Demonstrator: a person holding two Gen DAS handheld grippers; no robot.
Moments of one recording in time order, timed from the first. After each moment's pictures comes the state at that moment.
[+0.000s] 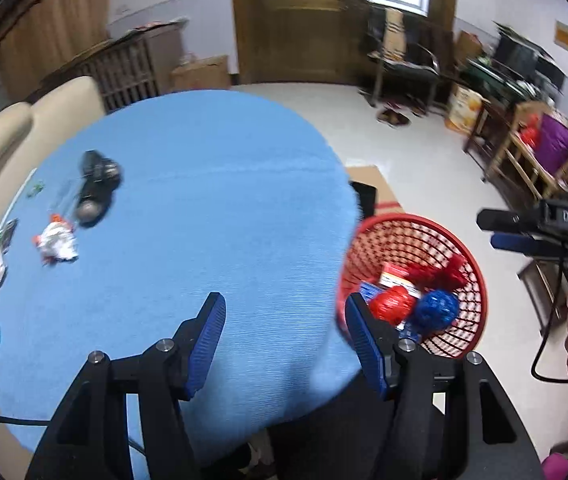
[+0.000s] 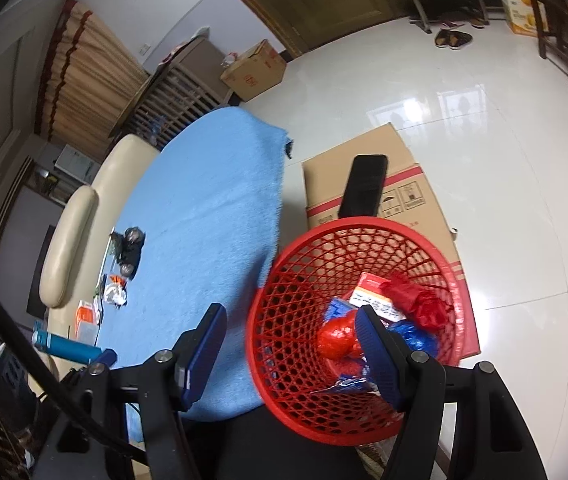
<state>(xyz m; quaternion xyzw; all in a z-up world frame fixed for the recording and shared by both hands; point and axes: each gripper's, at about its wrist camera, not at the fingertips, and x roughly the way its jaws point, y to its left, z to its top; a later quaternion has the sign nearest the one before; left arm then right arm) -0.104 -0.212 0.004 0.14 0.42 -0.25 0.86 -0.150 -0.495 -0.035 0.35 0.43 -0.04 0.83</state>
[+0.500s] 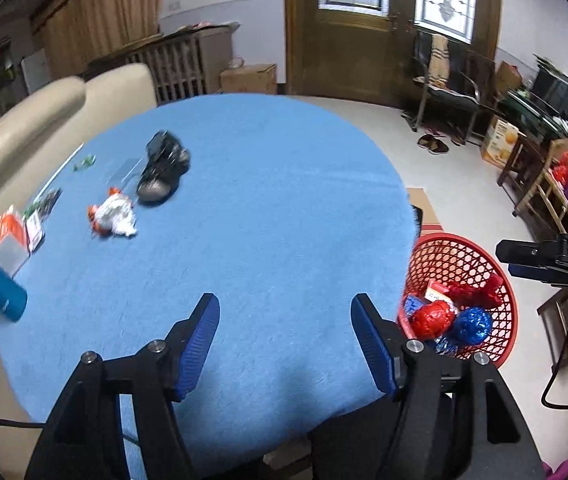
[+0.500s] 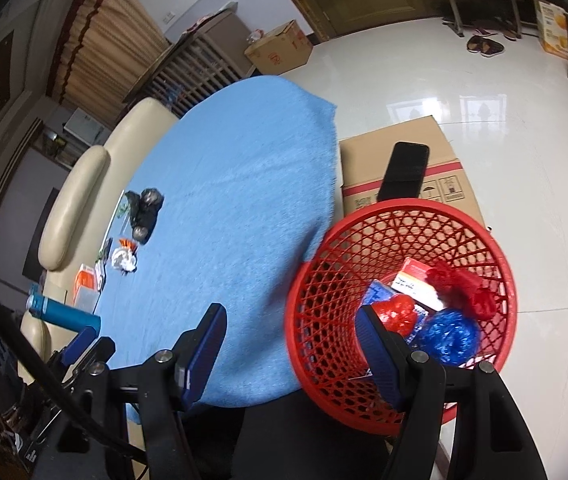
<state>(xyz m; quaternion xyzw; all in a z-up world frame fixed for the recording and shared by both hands) -0.093 -0.155 0.002 0.10 0.41 -0.19 0.88 -0.125 -0.435 -0.030 0.31 0.46 -0.01 0.83</state>
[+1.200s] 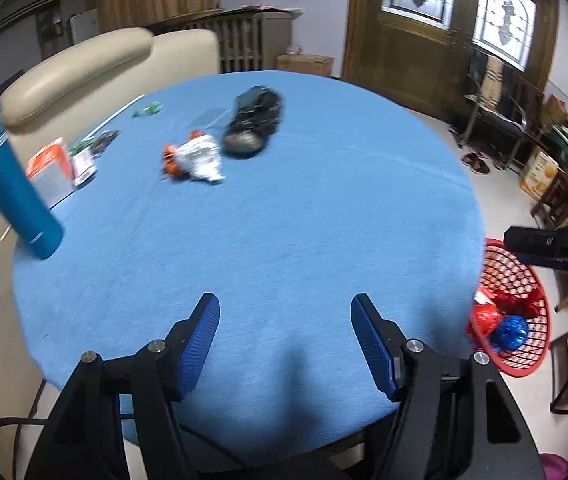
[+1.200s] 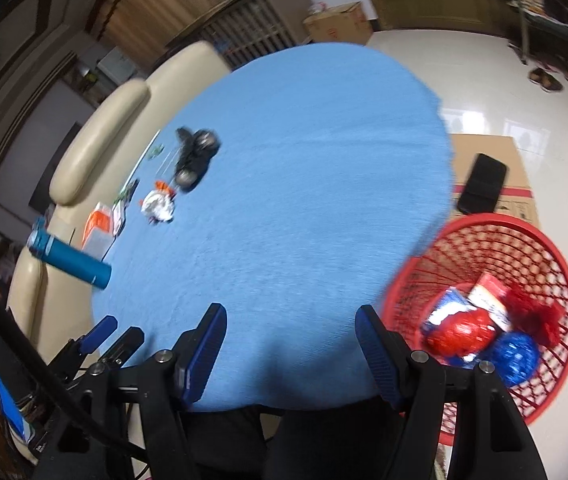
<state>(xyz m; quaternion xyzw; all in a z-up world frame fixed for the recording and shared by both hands) -0.084 -0.062 -0.023 0.05 0.43 -0.11 0.89 -0.064 -0.322 -0.023 0.22 0.50 0.08 0.84</state>
